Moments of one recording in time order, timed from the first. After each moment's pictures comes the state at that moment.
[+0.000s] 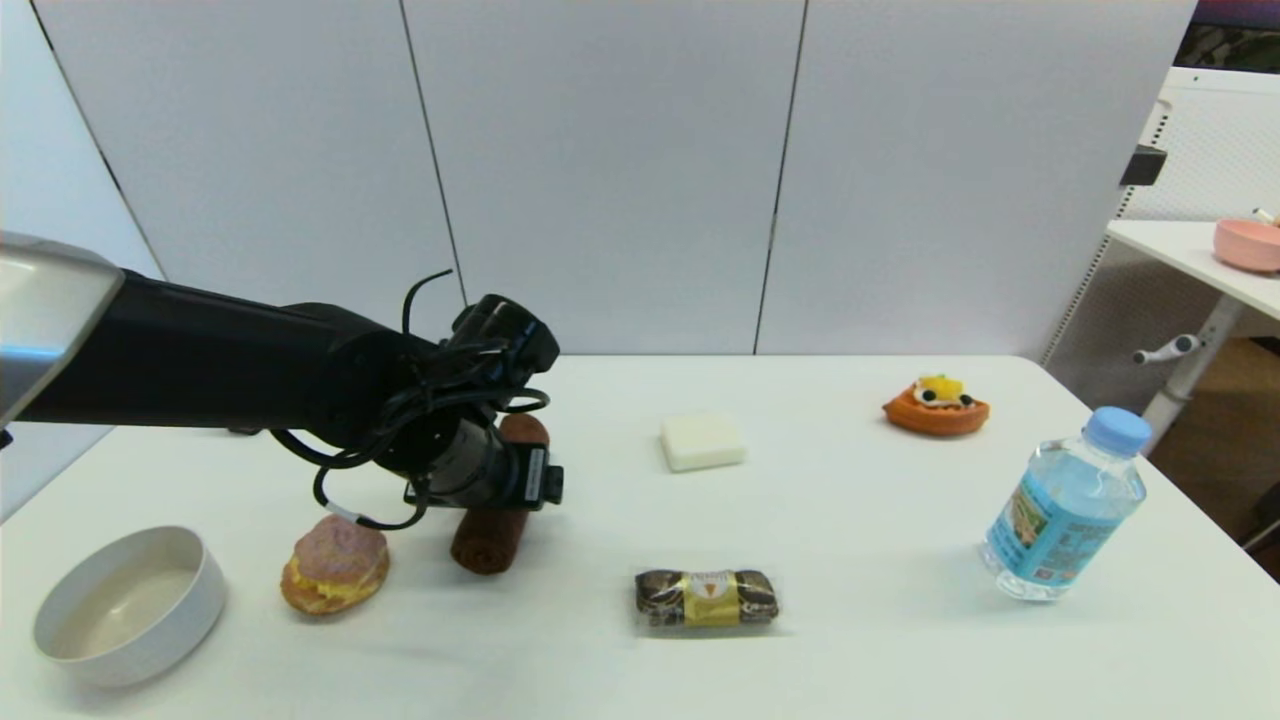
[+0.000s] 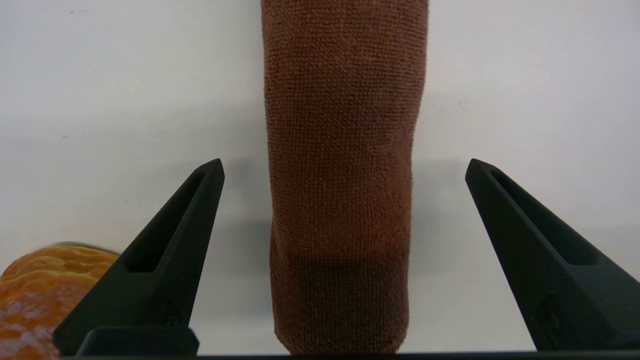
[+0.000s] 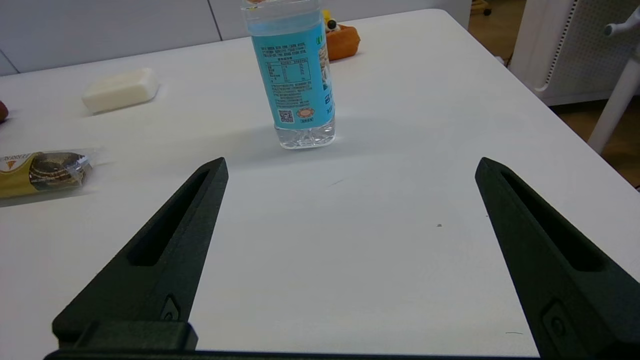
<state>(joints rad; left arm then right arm) -0.58 1.93 -1.31 0.43 0.23 -0.41 0.00 0.00 0.00 0.00 -0.05 0.13</state>
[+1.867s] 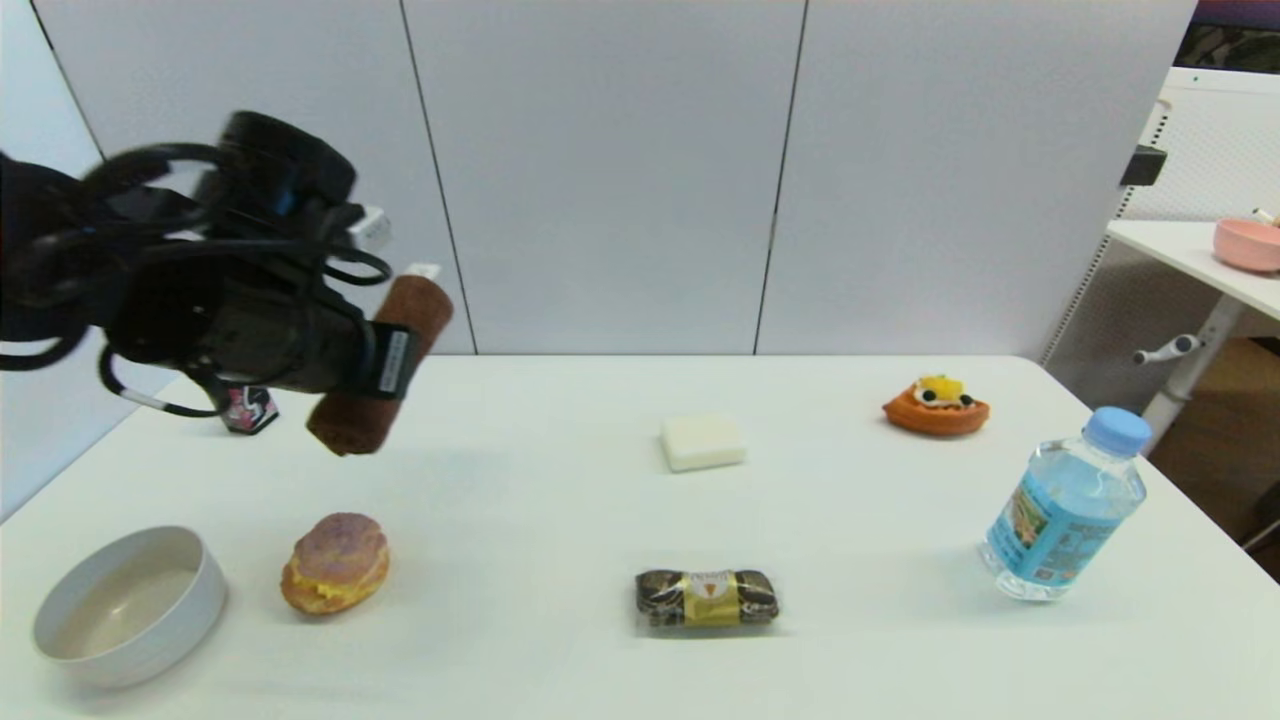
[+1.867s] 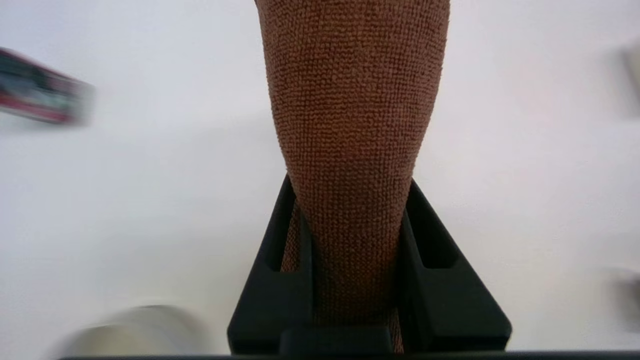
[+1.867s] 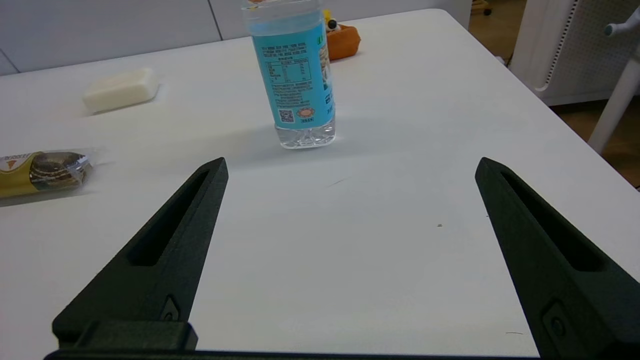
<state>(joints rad) -0.36 1.64 -1.38 0.47 0.26 -0.07 0.00 0.00 0.00 0.00 -0.05 0.13</state>
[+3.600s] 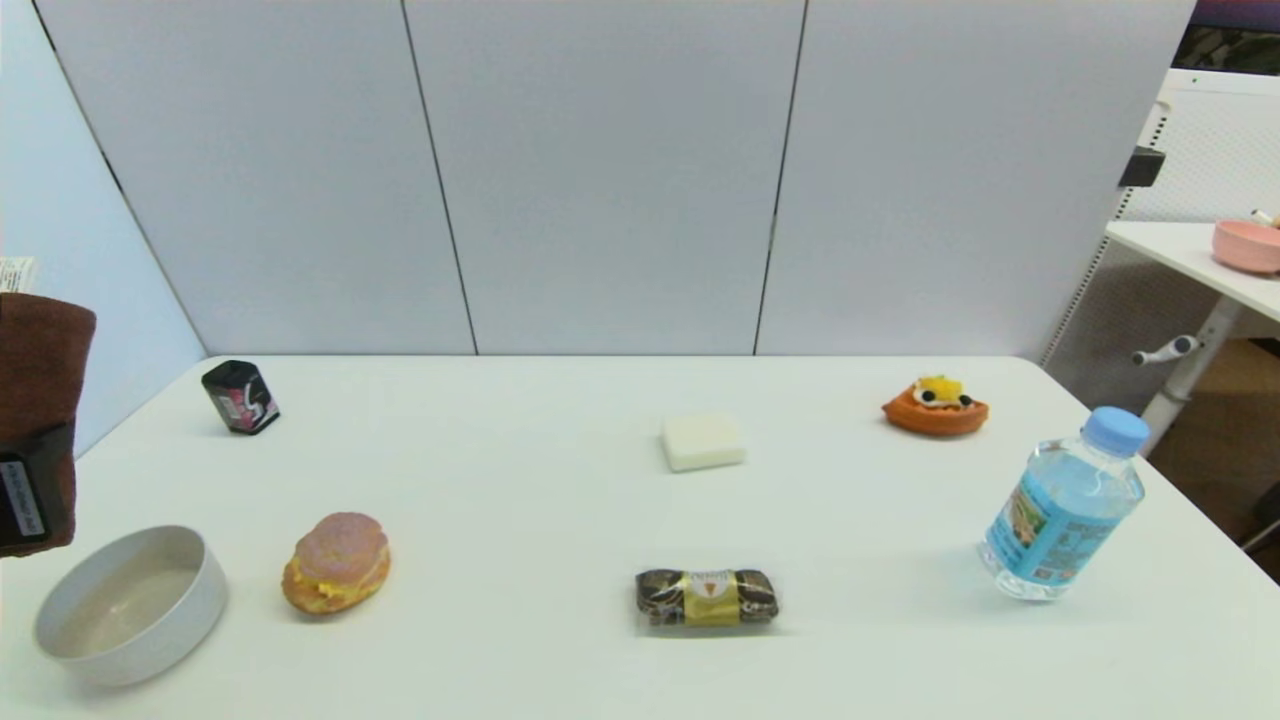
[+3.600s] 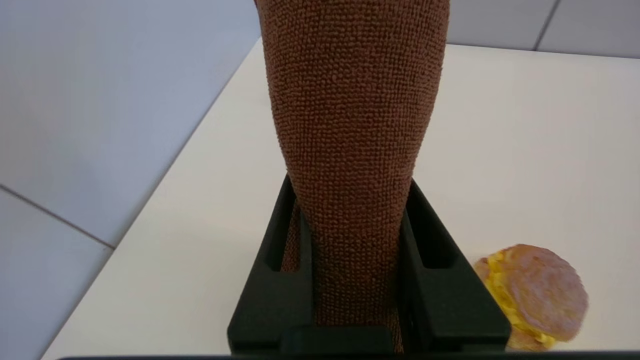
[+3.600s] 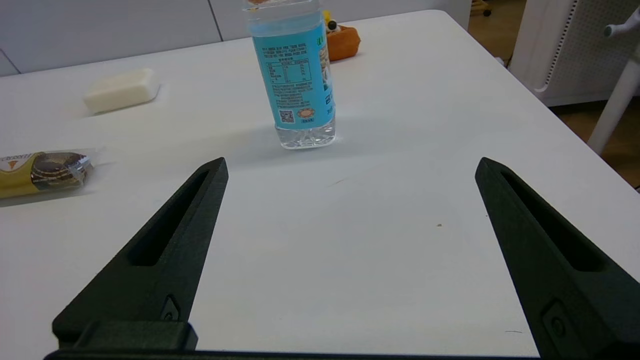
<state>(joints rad) 0.03 1.01 -0.53 -0.23 0.31 0.06 0.00 0.00 0.00 0.00 -0.05 0.13</state>
